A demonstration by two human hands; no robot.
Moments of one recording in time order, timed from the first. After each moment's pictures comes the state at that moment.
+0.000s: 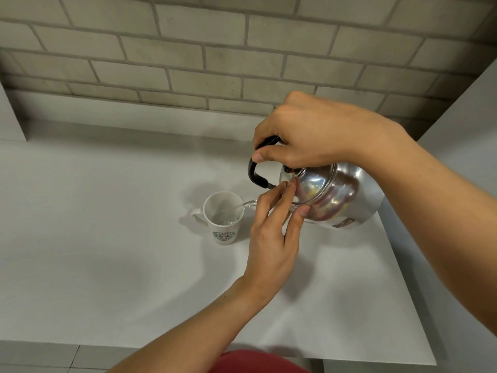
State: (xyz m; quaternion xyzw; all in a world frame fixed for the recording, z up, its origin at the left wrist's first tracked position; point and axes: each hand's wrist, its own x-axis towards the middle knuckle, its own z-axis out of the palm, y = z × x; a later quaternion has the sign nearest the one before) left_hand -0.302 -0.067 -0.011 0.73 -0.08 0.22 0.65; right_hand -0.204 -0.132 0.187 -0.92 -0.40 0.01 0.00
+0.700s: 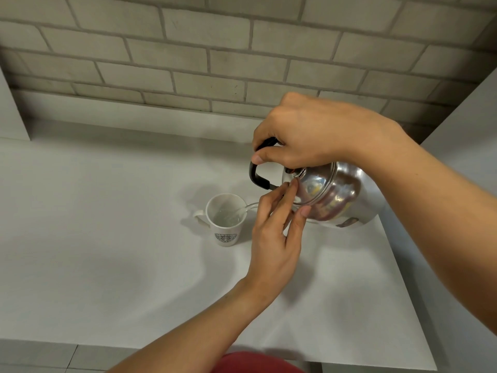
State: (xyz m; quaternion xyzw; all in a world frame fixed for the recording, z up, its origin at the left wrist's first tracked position) left_hand -0.300 -0.067 -0.008 0.70 -0.08 0.23 0.67; right_hand -0.200 -0.123 0.192 -0.92 -0.40 0.02 -0.02
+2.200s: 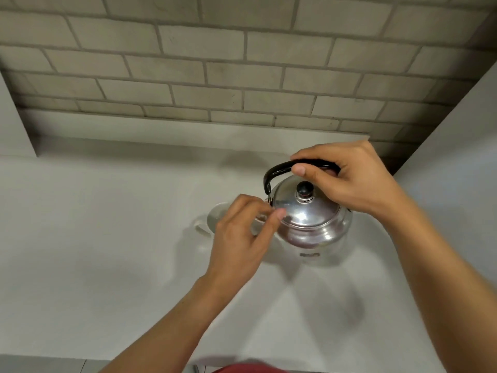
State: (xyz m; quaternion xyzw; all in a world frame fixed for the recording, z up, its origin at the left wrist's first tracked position) left_hand -0.290 -0.003 0.009 0.81 -0.12 0.26 0.50; right_hand -0.221 -0.205 0.115 -0.89 -0.30 -0.17 0.29
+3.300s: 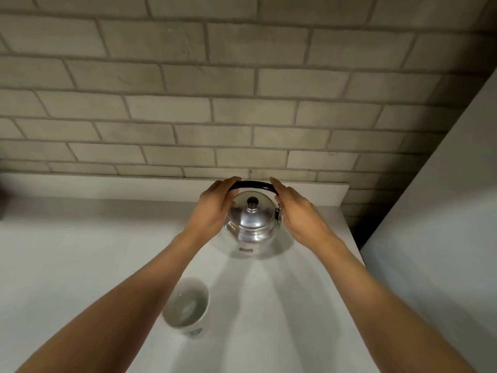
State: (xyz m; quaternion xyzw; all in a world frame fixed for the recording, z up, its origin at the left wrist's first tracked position) left_hand -0.029 -0.006 0.008 0.90 -0.13 0.11 0.40; right_hand -0.049 -0.236 0.011 -0.96 -0.14 -0.06 0.23
